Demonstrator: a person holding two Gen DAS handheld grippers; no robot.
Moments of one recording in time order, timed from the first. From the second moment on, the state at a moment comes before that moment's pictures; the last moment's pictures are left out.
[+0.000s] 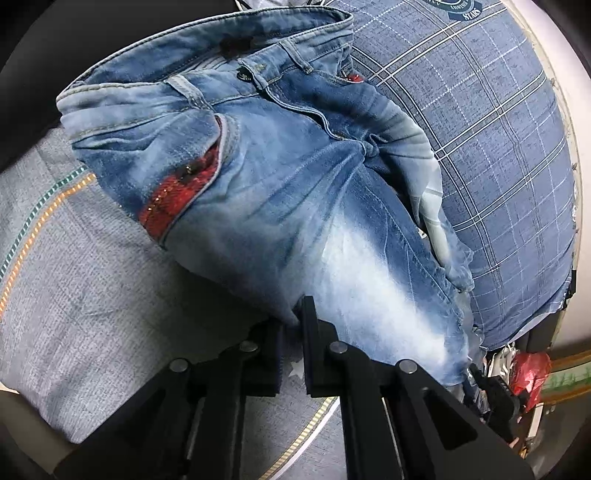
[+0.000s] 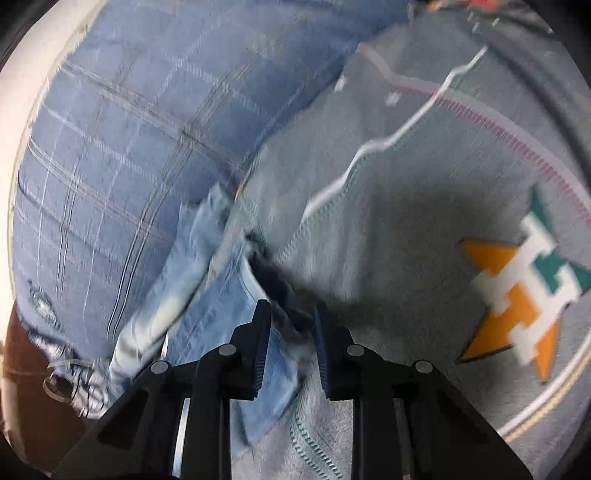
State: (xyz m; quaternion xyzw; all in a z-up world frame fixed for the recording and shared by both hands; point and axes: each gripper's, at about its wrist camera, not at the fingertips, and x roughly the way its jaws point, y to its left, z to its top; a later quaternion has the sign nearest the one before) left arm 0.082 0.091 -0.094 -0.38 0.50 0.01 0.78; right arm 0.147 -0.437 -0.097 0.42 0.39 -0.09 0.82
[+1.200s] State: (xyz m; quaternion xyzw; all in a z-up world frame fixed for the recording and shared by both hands) left arm 0.042 0.103 -0.035 -0.37 0.42 -0.01 0.83; right arm 0.068 -0.420 -0.024 0.29 0.37 0.00 0.88
